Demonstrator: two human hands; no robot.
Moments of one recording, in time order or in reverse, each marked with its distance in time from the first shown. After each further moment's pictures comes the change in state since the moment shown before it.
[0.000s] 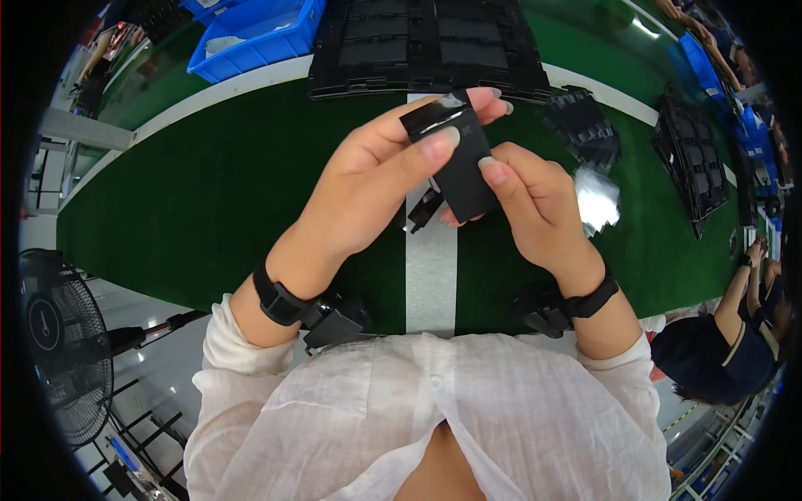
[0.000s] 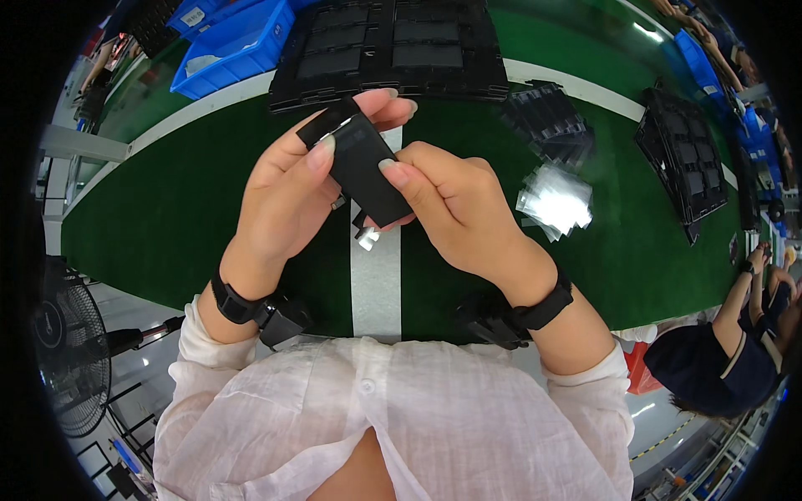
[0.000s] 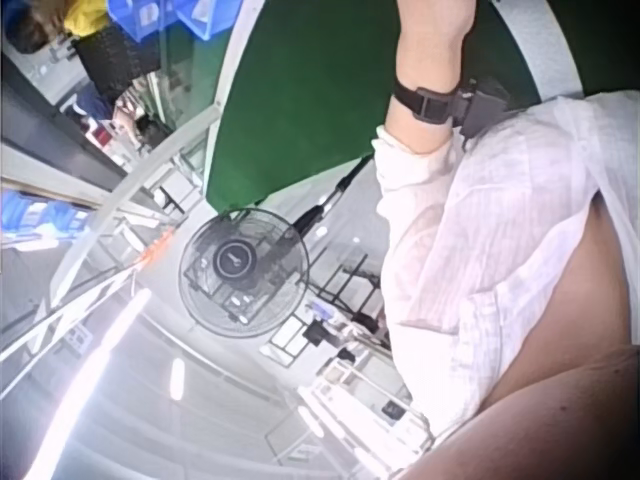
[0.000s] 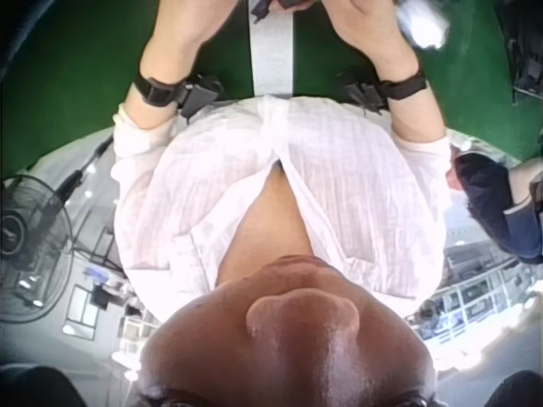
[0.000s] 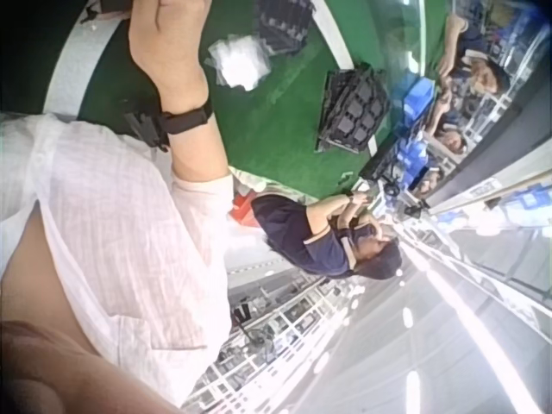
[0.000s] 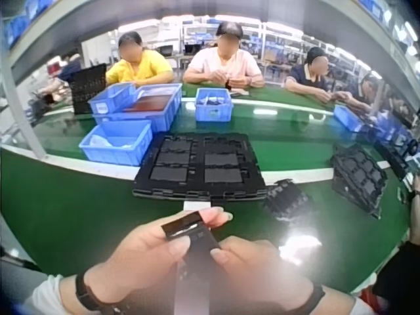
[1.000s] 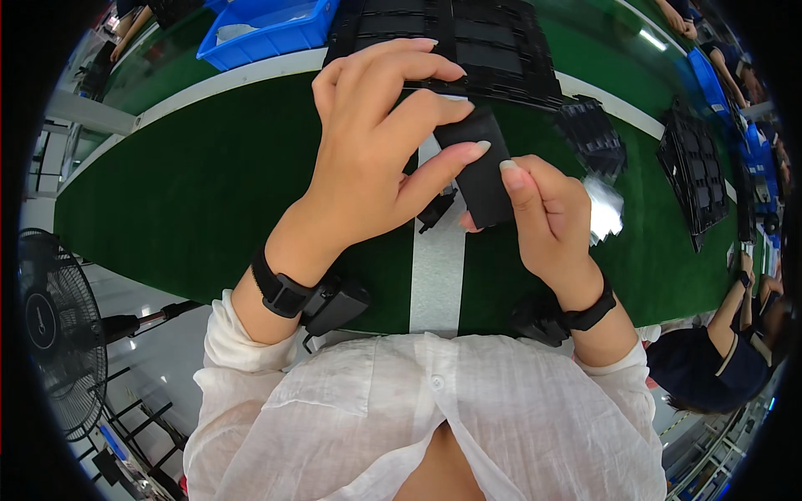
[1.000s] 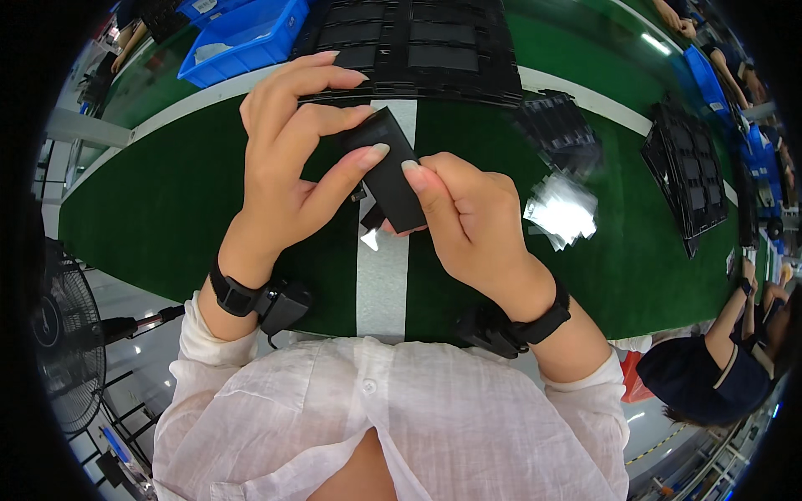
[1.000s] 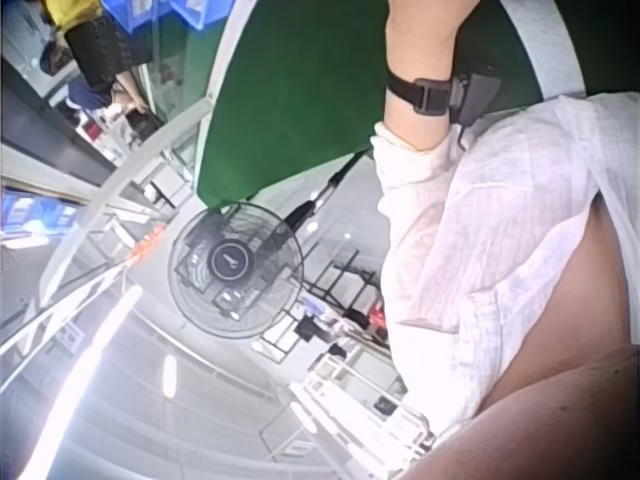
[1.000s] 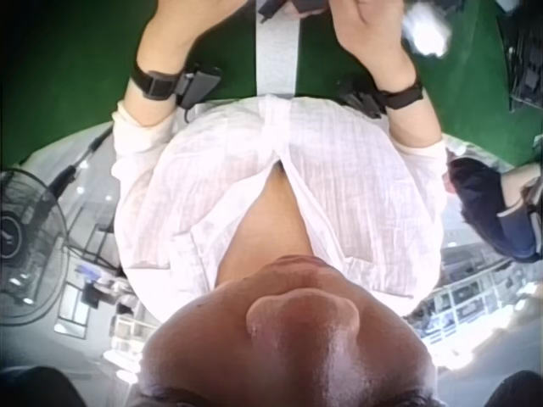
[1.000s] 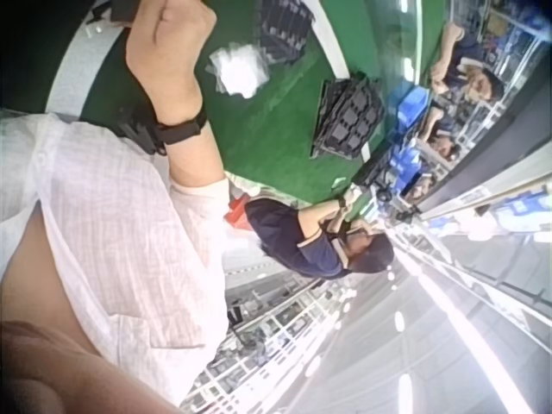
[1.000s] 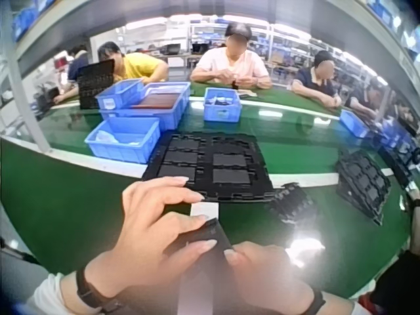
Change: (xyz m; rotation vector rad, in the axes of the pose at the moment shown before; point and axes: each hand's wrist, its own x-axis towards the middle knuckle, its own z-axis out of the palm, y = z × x) left_hand 0.002 0.018 -0.013 1.490 0.185 0.684; right_hand -0.004 -0.008 0.009 -0.070 0.074 0.017
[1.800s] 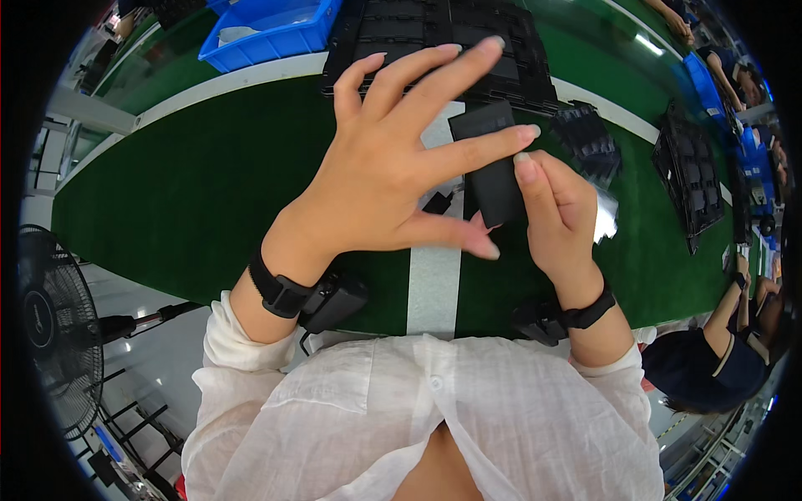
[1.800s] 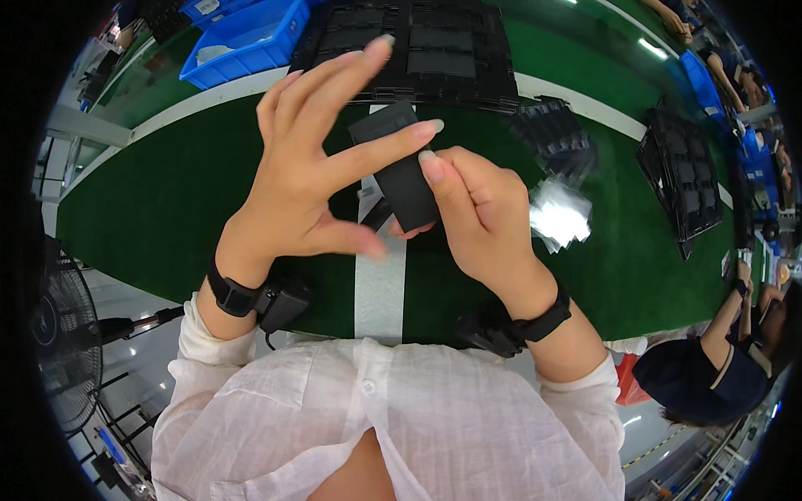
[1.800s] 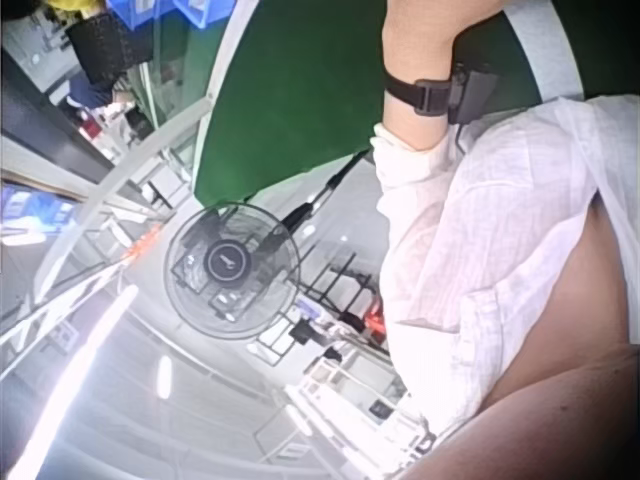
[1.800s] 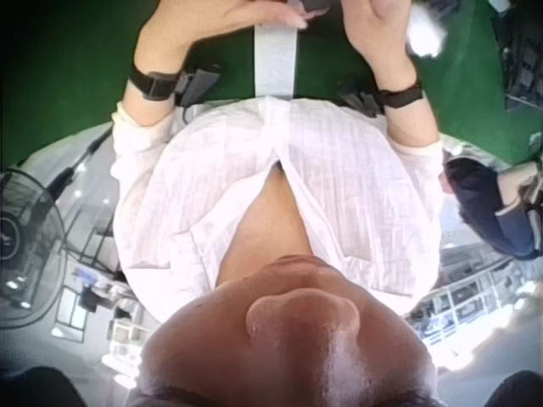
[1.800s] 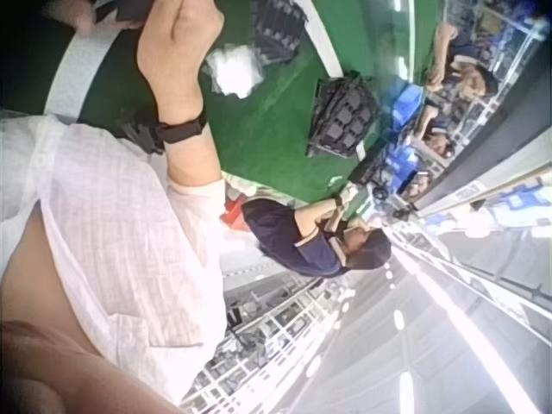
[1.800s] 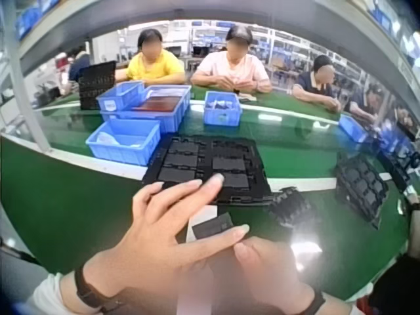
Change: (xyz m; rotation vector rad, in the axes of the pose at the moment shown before) left_hand 0.005 0.005 -0.004 0.126 -0.252 0.118; right_hand 0.000 -0.003 -0.007 -0.009 0.062 0.029
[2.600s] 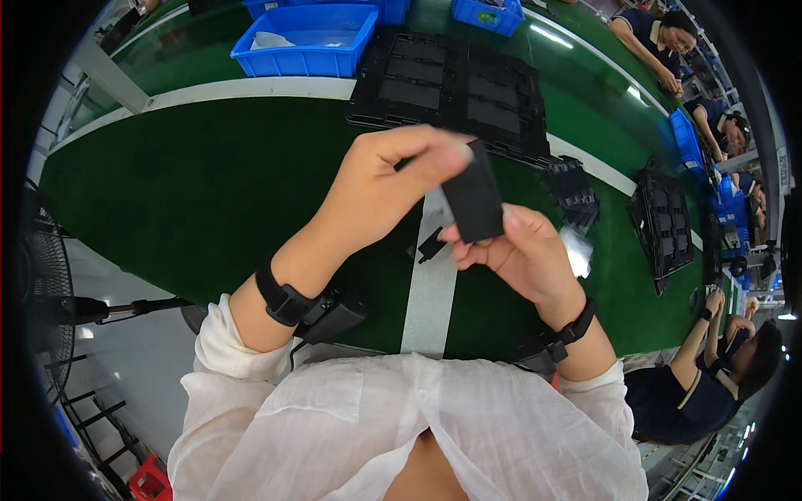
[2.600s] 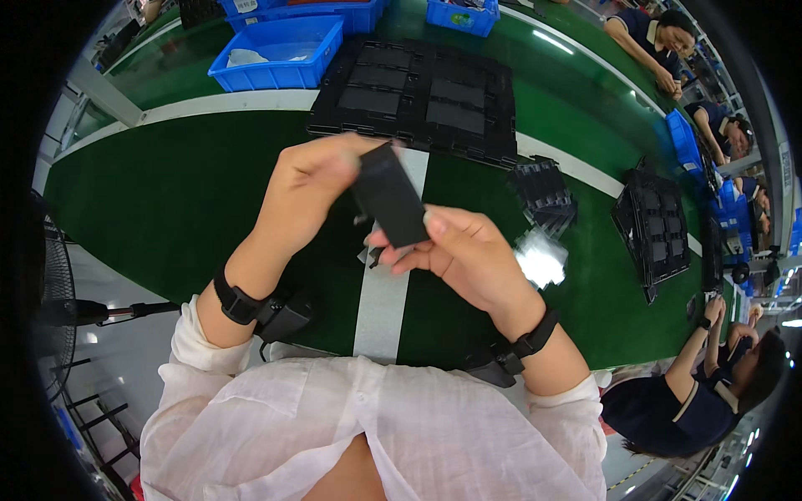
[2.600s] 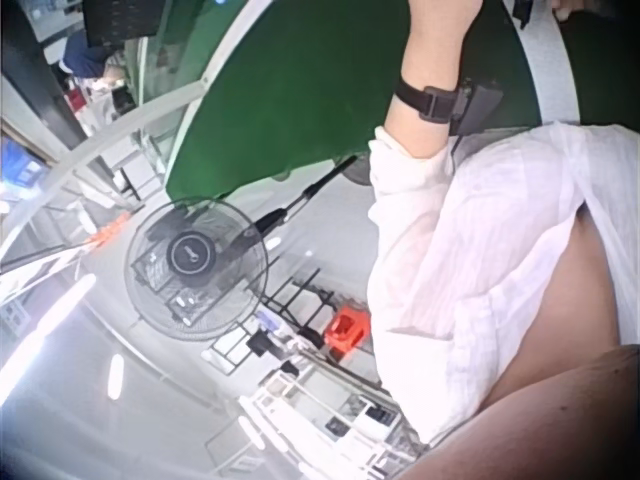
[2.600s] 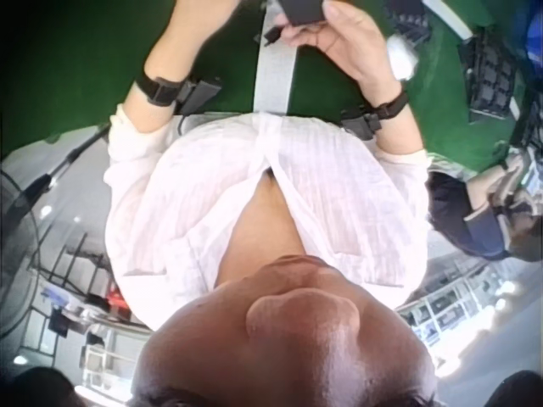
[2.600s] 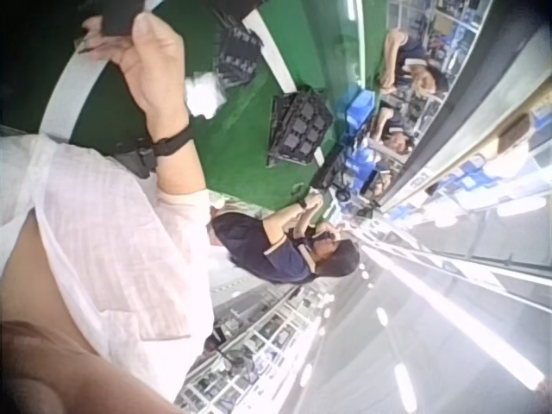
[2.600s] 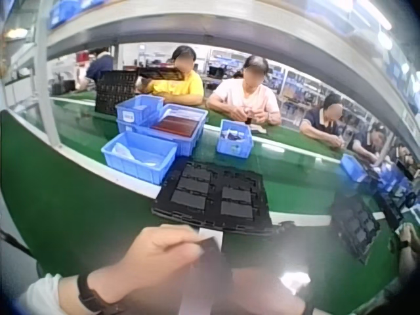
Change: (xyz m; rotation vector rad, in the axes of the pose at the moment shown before) left_hand -0.013 -0.005 0.014 -1.096 0.349 -0.547; right_hand 0.010 0.013 -0.009 0.720 -0.482 0.369
